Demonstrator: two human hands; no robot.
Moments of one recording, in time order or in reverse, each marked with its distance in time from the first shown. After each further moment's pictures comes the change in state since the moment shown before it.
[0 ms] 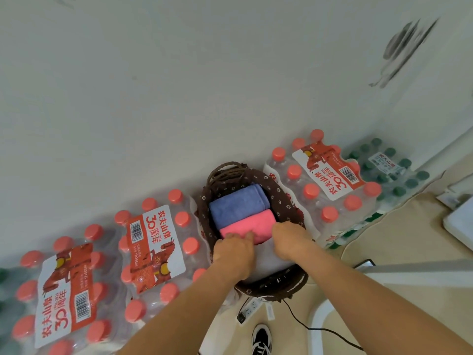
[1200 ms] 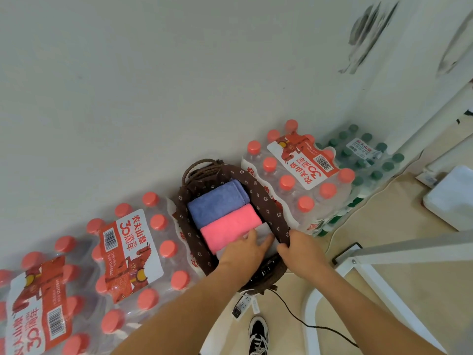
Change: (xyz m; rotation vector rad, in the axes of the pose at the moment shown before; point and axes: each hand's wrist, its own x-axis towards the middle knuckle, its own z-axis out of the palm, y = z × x) left_hand 0.004 0.047 0.005 0.152 0.007 0.327; right_hand -0.041 0.050 0.043 0.603 0.218 0.190
